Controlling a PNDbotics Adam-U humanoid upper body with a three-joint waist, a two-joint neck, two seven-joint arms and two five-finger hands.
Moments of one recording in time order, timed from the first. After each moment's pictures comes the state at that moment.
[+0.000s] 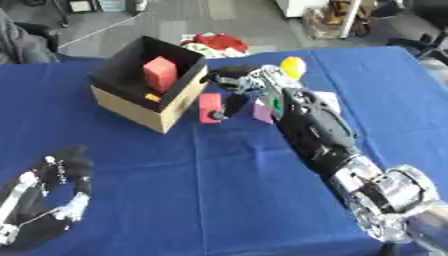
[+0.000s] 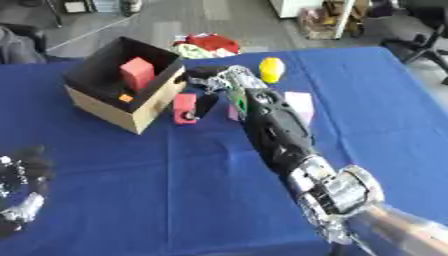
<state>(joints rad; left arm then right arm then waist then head) -0.10 0.16 -0.14 -1.81 -0.16 -0.02 -0.40 -0.95 -0.16 0.01 -0.72 1.29 -0.31 0.47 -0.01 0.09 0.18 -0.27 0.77</state>
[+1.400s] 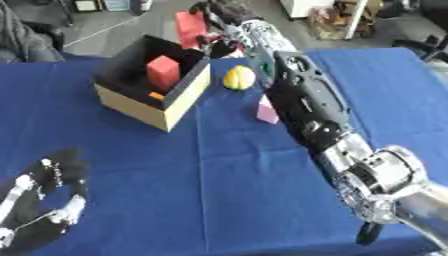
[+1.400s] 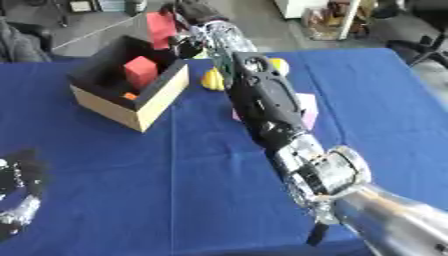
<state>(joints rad) -0.10 0.16 -0.15 -1.81 -0.16 -0.02 -0.41 -1.06 -0.14 -0.04 -0.80 1.28 -0.13 0.15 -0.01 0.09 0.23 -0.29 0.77</state>
